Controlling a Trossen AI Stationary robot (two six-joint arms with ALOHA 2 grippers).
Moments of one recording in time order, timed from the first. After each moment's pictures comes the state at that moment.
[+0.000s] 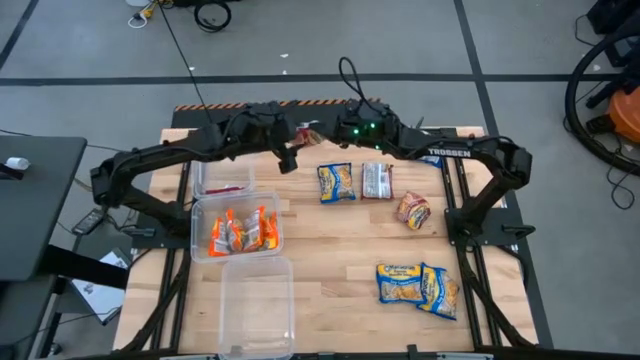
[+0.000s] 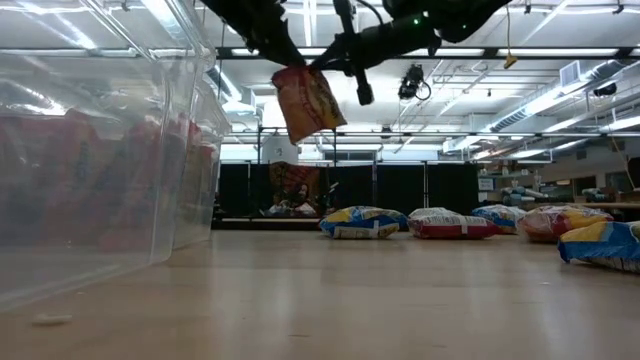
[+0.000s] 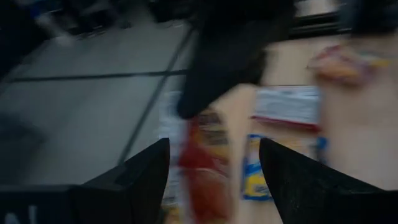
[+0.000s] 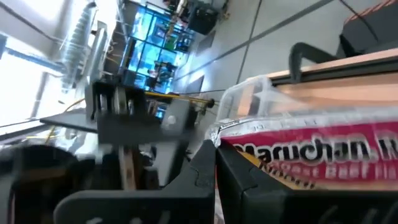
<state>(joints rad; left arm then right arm) 0.37 1.40 1.29 -0.36 -0.18 0.33 -0.39 1.60 1.21 0.27 -0.05 1.20</state>
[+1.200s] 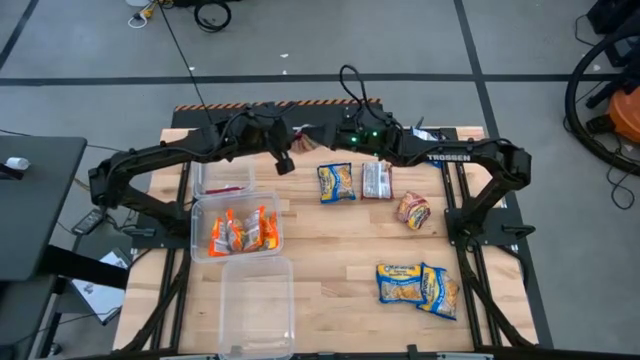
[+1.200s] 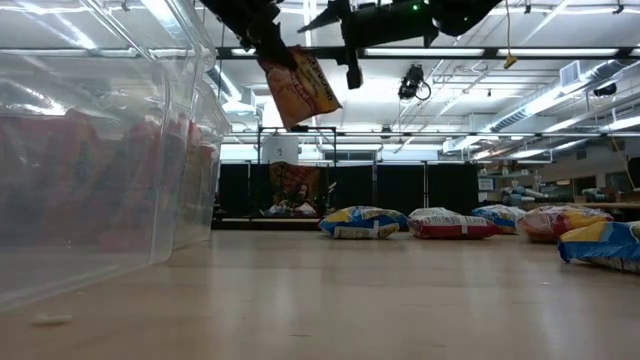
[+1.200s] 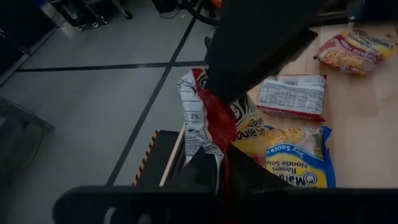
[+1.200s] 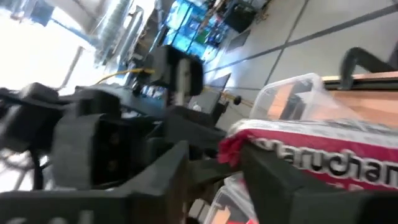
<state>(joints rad) 0.36 1.38 1.29 -0.41 -0.21 0.32 -0.32 1.60 1.21 0.39 -0.06 1.07</state>
